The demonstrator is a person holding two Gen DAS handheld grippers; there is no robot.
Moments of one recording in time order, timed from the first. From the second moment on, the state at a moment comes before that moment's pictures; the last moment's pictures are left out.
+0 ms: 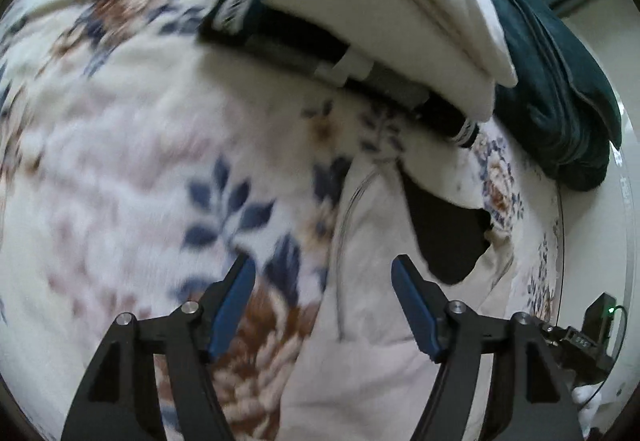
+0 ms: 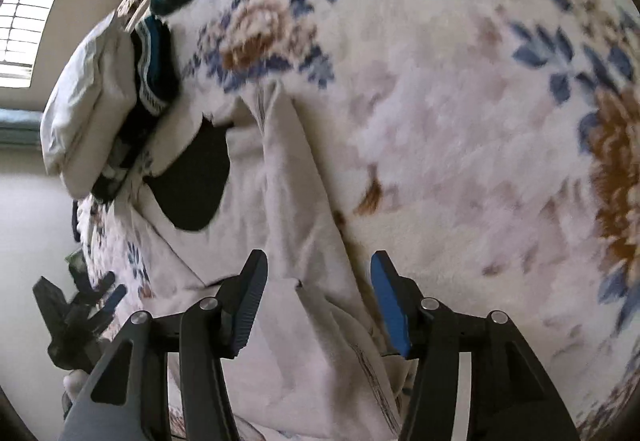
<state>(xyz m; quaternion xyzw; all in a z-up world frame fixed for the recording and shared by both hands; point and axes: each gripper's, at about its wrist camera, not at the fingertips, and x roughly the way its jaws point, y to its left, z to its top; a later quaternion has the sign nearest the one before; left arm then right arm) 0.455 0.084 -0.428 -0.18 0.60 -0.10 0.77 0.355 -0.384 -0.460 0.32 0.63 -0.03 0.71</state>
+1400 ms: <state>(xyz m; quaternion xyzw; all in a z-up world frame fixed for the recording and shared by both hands) 0.514 0.012 -0.398 -0.06 0.54 -0.21 0.81 0.492 -0.339 -0.465 0.20 0.63 0.05 0.75</state>
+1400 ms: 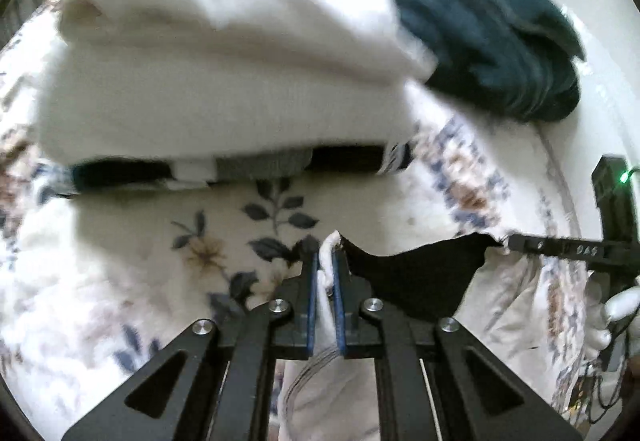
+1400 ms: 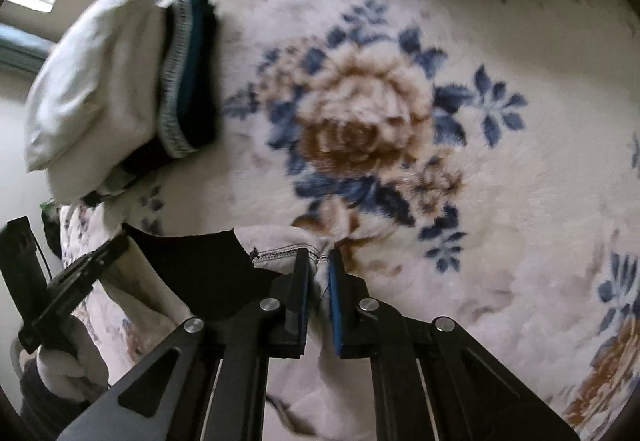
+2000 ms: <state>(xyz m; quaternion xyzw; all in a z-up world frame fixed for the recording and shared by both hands) 0.278 0.060 -0.419 -0.09 0.61 -0.18 0.77 0.229 -0.322 -0.425 0.19 0.64 0.07 0.75</state>
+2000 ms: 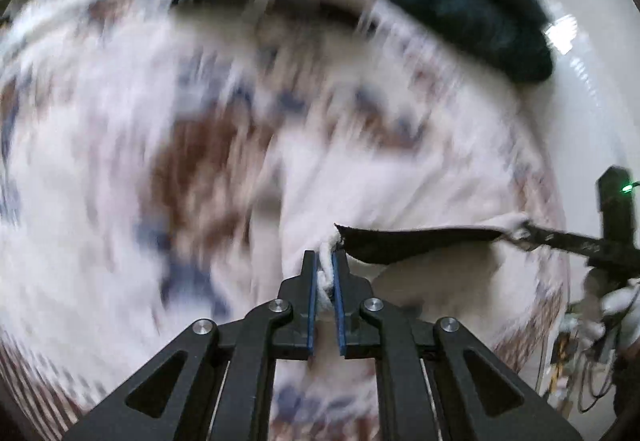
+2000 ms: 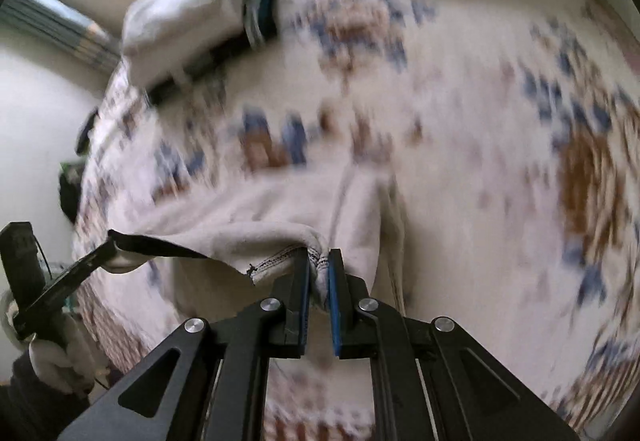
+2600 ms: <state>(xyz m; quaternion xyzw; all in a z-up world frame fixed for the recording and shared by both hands) 0.316 0.099 -0.421 -0.21 0.63 -0.16 0.73 0.192 -0.407 -0.454 0.40 0.62 -0.04 0.67</state>
